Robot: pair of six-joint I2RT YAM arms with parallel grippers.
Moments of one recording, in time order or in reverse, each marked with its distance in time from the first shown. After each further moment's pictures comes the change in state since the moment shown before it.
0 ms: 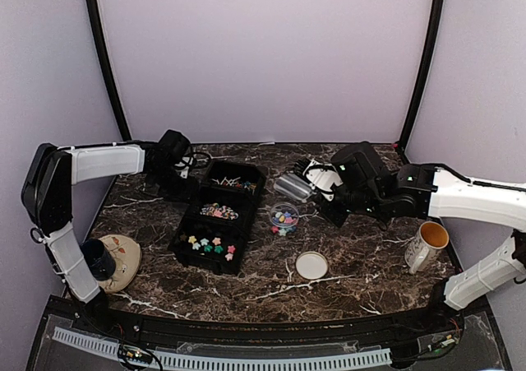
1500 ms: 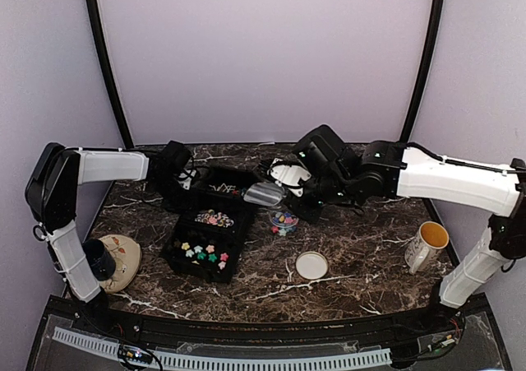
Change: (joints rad) left arm 0.005 0.072 -0.018 0.026 0.117 -0.005; right arm 0.064 0.210 0.289 -0.190 -0.113 -0.002
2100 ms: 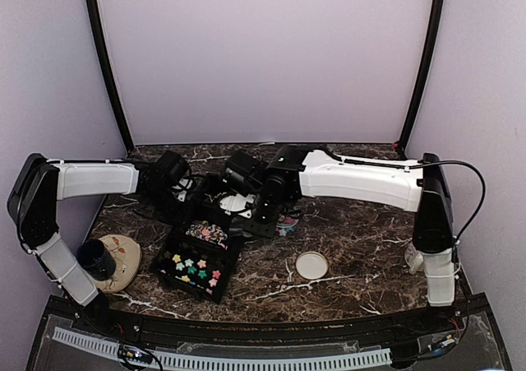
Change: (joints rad) left arm -0.074 -0.187 -0.186 -0.018 -0.090 -0.008; right arm 0.071 0.552 0.546 -0.369 0.004 -0.048
